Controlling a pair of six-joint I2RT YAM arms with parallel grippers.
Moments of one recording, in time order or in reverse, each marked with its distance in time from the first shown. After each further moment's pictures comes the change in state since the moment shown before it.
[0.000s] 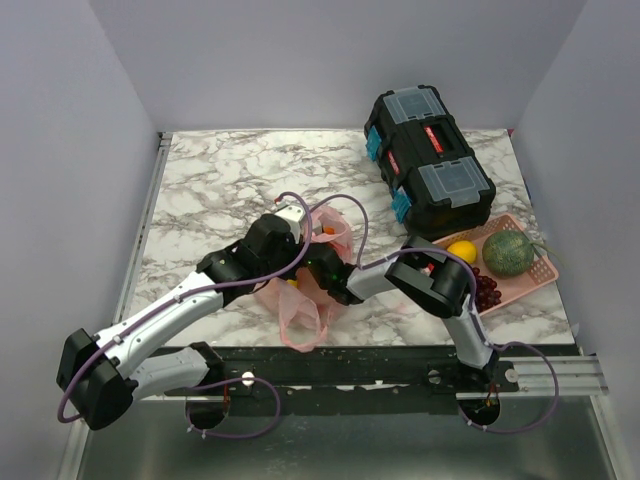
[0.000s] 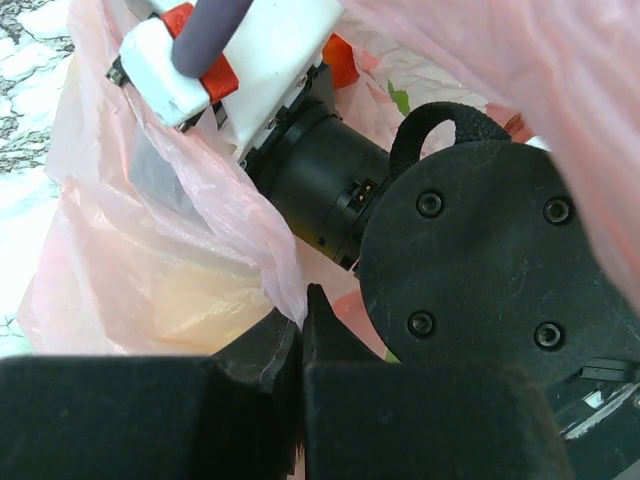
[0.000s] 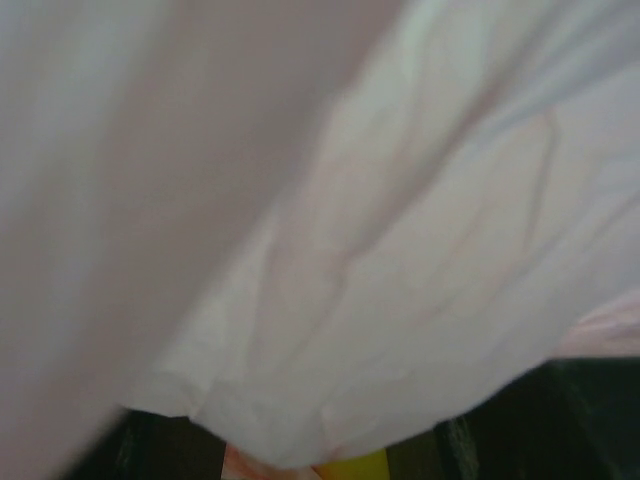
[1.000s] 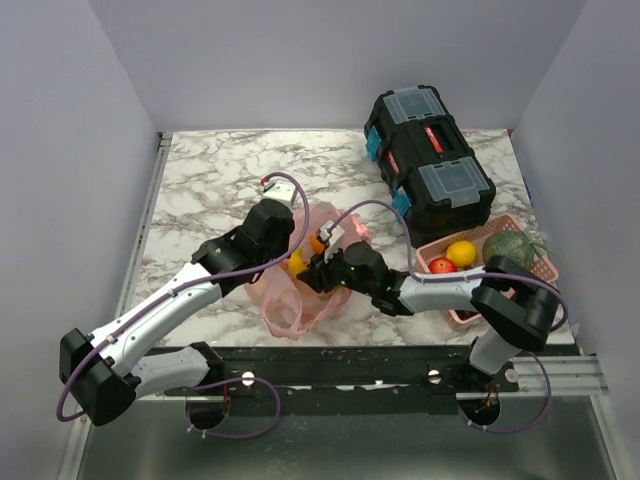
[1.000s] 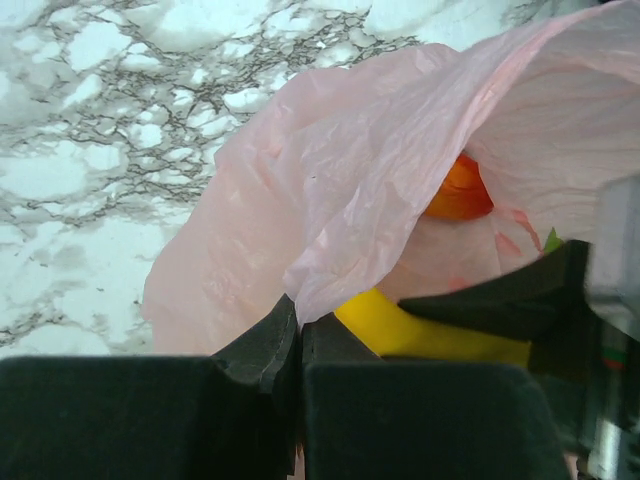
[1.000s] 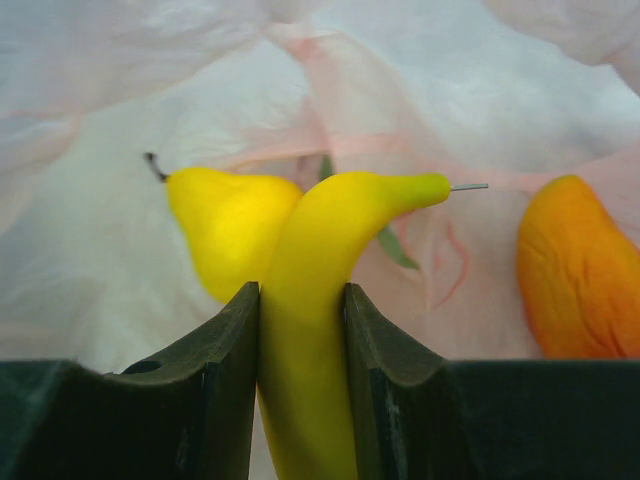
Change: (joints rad) left arm 0.000 0.023 0.147 -0.092 -0.313 0.002; right arm -0.005 -0.491 -0.336 -0.180 -0.541 0.117
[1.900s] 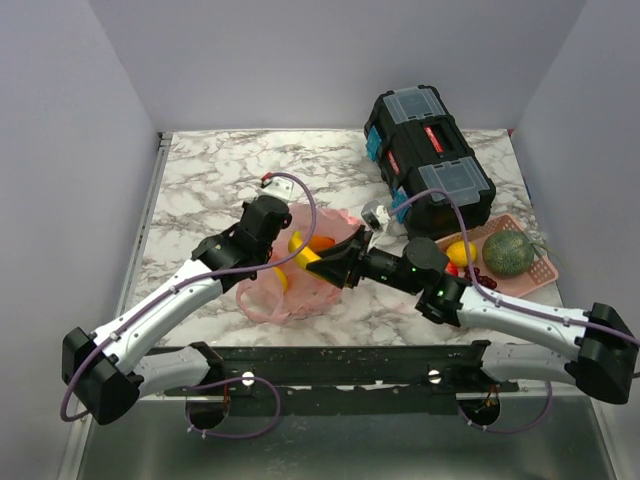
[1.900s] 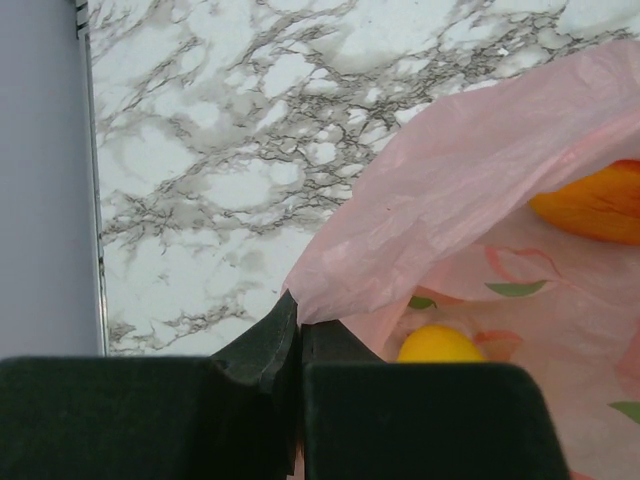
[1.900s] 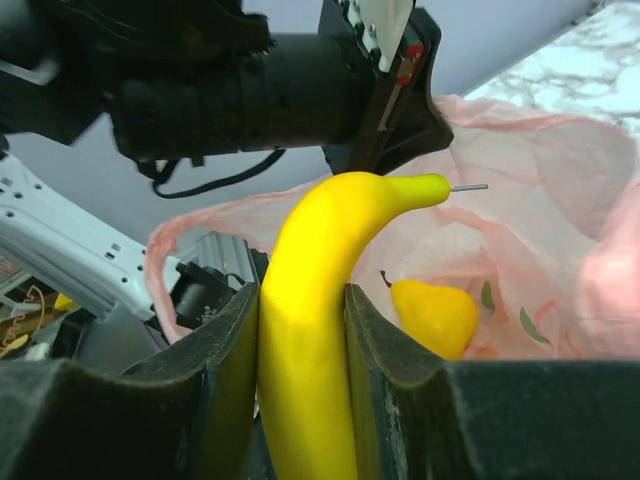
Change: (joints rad) left arm 0.031 0.035 0.032 -0.022 -0.265 0.269; right arm 0.000 -0.495 -0.048 -0.054 -0.209 0.196
